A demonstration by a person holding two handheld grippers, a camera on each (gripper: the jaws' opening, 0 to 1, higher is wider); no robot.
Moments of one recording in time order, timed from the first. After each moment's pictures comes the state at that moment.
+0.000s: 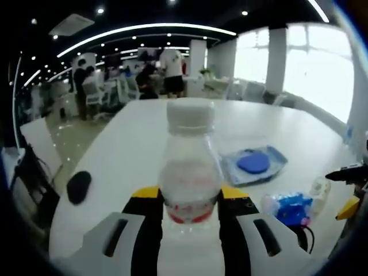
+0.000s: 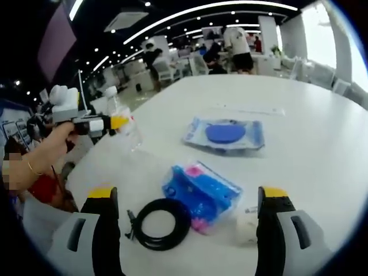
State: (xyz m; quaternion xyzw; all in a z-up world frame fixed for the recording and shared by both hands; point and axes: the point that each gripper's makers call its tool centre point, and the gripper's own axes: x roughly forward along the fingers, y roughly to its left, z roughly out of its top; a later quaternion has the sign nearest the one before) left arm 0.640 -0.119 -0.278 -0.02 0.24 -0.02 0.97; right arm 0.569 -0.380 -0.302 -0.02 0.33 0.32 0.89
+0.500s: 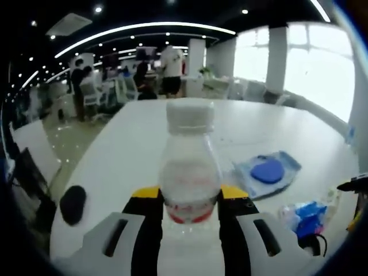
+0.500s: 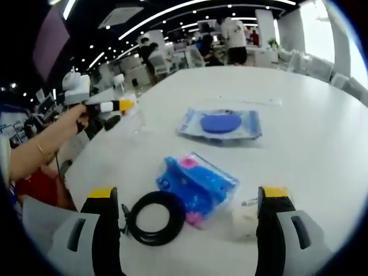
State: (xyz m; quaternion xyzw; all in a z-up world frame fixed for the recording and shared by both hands) left arm 0.695 -0.100 -0.288 -0.02 0.24 -0.02 0.97; right arm 0.570 -0.391 -0.313 -0.01 0.35 0.31 0.88
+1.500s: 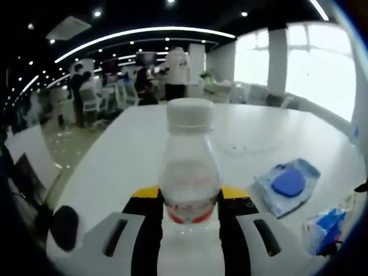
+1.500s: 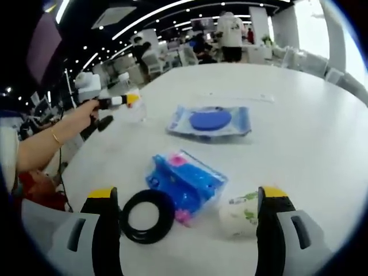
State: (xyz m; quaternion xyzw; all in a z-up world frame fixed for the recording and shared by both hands) left arm 0.742 -0.090 -0.305 -0.01 0.22 -0.01 0.98; right arm 0.577 -0.408 -0.319 -0.01 0.37 0.29 0.88
